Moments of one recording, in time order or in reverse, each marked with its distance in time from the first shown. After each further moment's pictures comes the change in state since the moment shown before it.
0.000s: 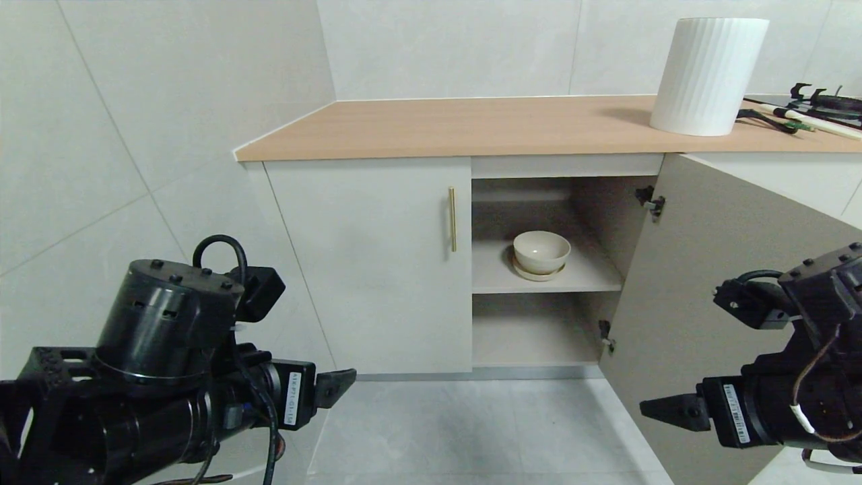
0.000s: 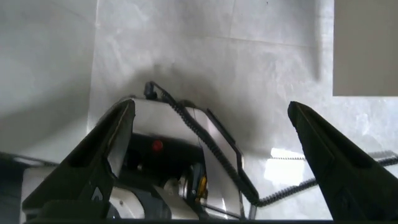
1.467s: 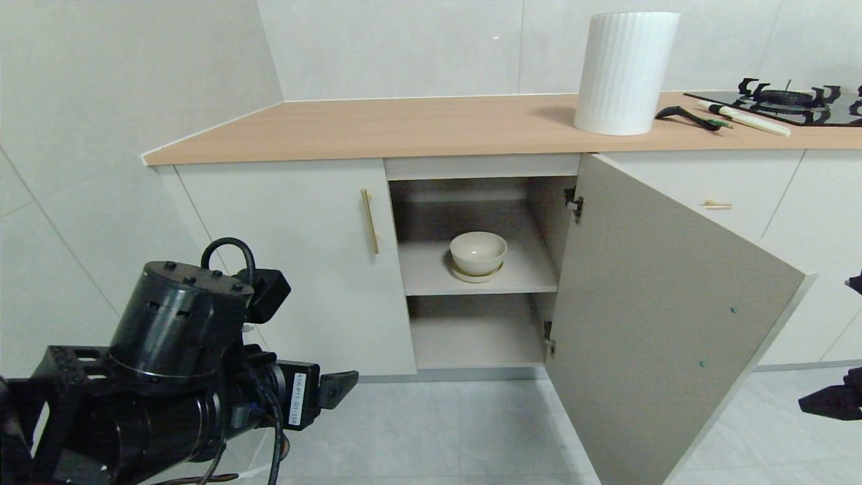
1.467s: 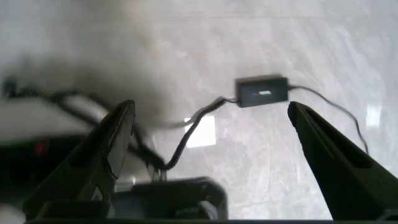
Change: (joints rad) left arm 0.000 0.014 -0.001 0.000 0.001 -0.002; right arm -0.416 -0.109 -0.126 0.356 -0.216 -0.283
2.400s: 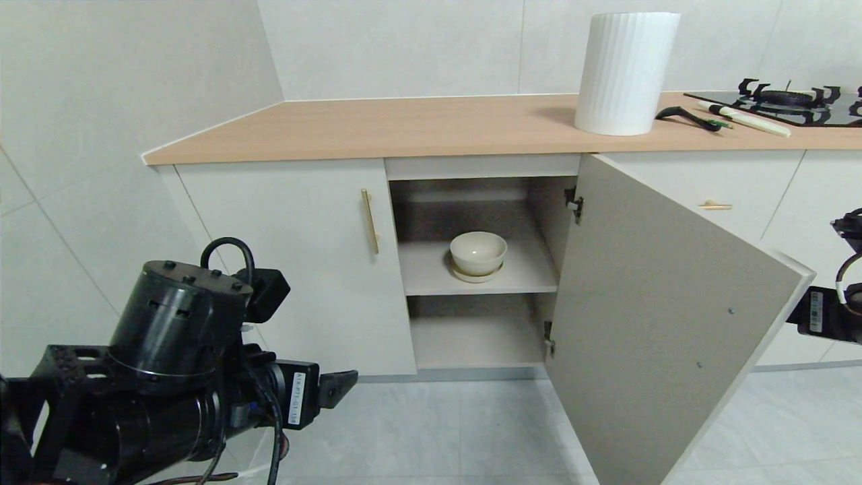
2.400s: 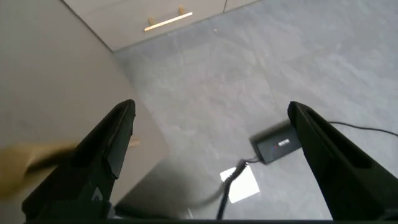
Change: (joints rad) left arm 0.000 0.000 0.000 0.000 0.000 0.000; right arm -0.135 0.201 0.042 -0.514 0.001 0.107
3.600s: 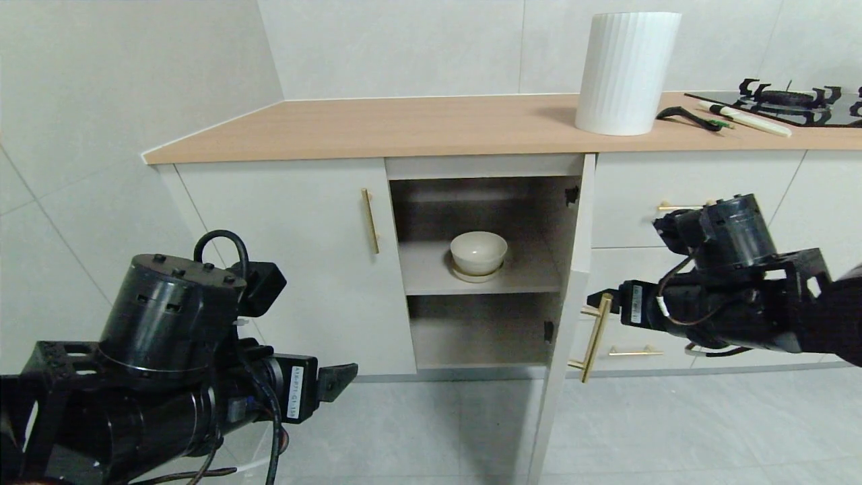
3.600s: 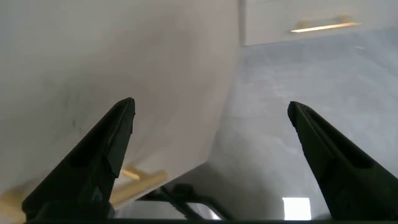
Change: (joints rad) left arm 0.000 -0.012 -0.010 -0.006 0.001 -0.001; right arm 0.463 0.242 -0.099 -0.214 0.079 0.229
